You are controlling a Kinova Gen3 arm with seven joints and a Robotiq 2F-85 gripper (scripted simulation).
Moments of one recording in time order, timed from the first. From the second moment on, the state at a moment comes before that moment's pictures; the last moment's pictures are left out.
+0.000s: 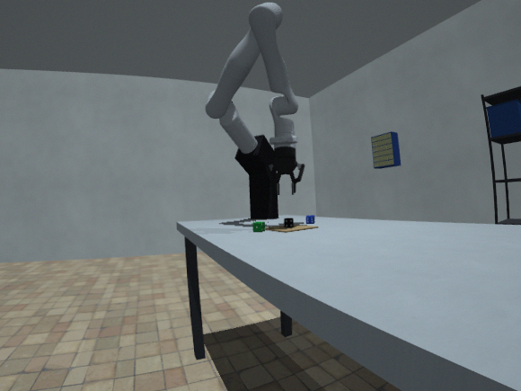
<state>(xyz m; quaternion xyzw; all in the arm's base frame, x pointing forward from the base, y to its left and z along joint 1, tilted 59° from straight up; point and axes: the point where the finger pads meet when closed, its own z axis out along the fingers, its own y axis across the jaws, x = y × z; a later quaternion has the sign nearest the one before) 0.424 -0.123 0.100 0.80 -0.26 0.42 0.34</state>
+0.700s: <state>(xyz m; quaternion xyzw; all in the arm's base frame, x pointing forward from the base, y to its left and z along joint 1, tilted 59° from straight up) 0.433 -0.119 0.115 0.82 -0.29 0.38 0.31</state>
